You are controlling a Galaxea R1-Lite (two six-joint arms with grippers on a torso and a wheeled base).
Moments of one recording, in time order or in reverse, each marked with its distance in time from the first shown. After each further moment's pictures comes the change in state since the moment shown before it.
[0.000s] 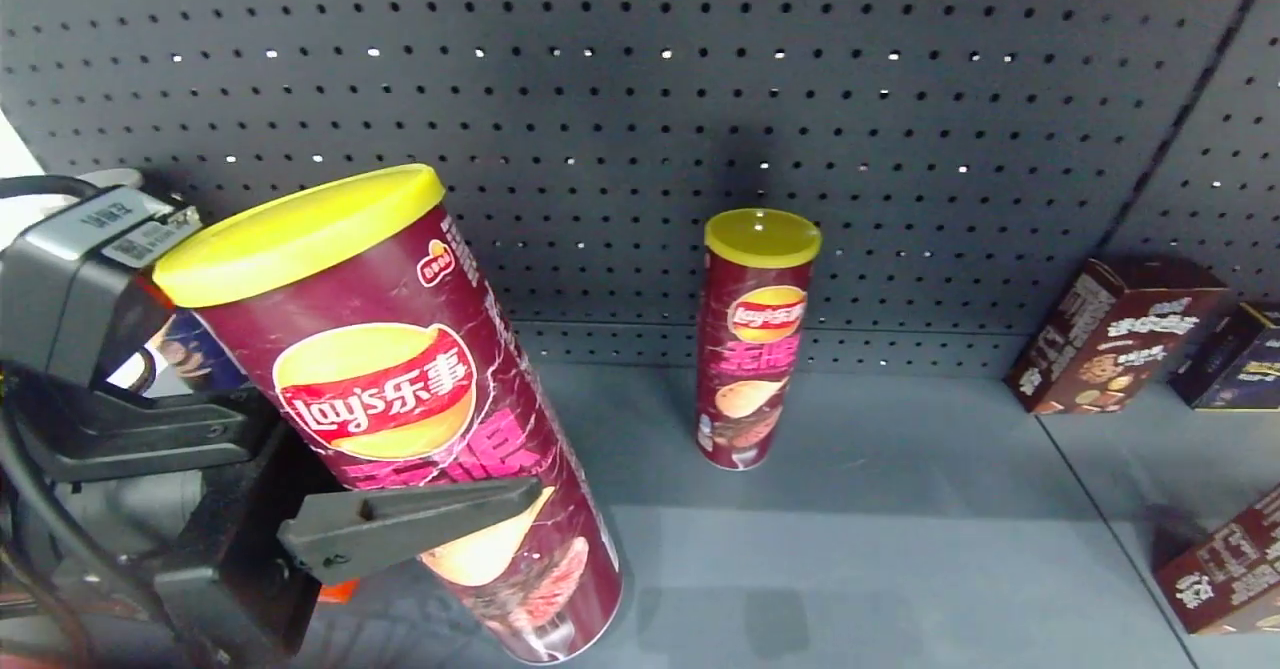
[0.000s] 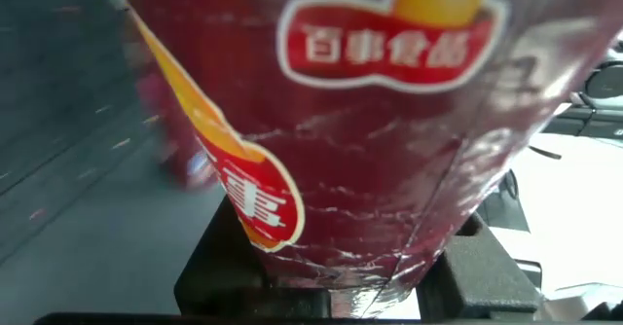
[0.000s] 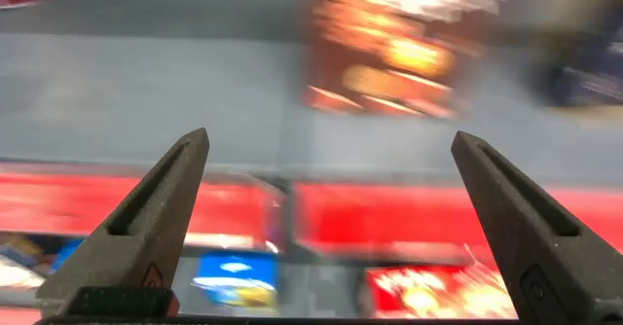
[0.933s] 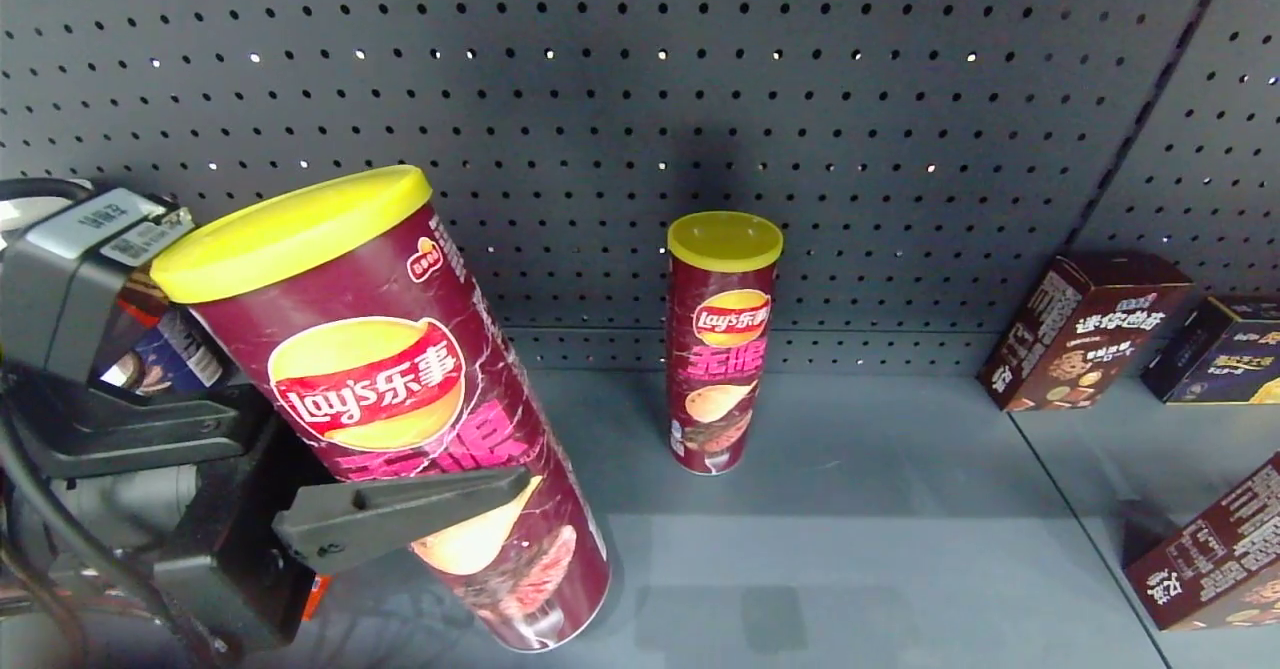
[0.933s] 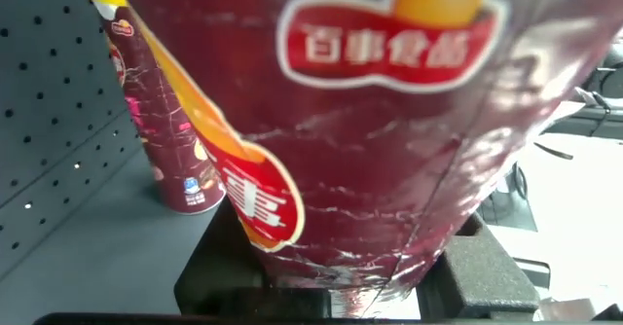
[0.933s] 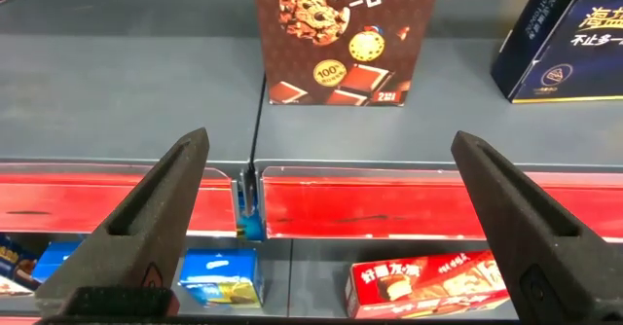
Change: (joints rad) left arm 0.034 0.001 0.006 0.000 0.001 0.002; right arm 0.000 0.000 0.000 0.000 0.000 0.001
